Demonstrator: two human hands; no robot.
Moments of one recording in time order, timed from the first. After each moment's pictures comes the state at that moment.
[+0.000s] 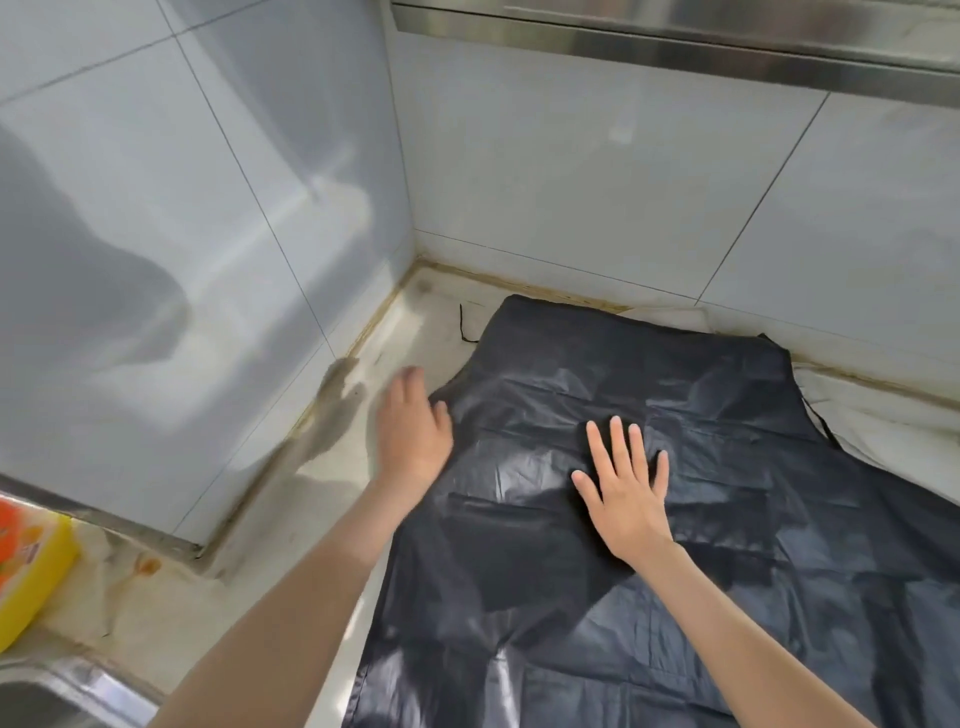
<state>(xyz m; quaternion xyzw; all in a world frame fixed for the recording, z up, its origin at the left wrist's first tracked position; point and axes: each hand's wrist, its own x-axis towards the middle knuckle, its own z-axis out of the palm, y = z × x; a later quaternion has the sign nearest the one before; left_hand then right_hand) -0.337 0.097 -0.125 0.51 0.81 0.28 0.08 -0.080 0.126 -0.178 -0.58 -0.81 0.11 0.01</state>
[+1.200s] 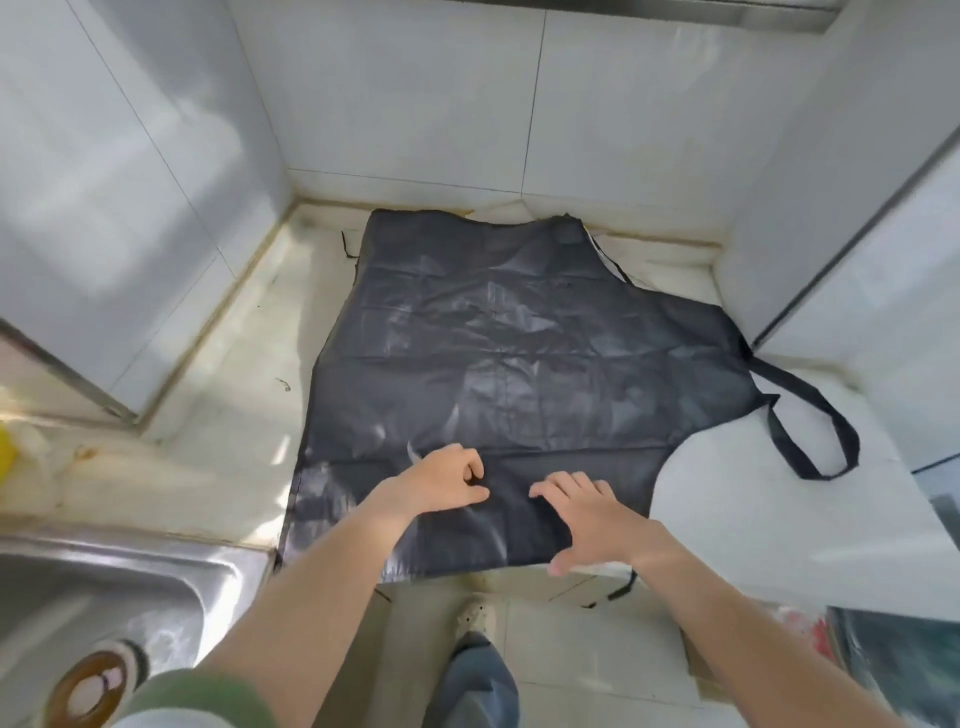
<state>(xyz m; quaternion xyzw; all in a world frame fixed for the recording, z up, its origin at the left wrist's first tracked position) -0.164 -0.091 -0.162 0.71 0.59 -0.01 0.38 0.079 -0.119 -0.161 -0.45 -0.85 0.24 -0.14</state>
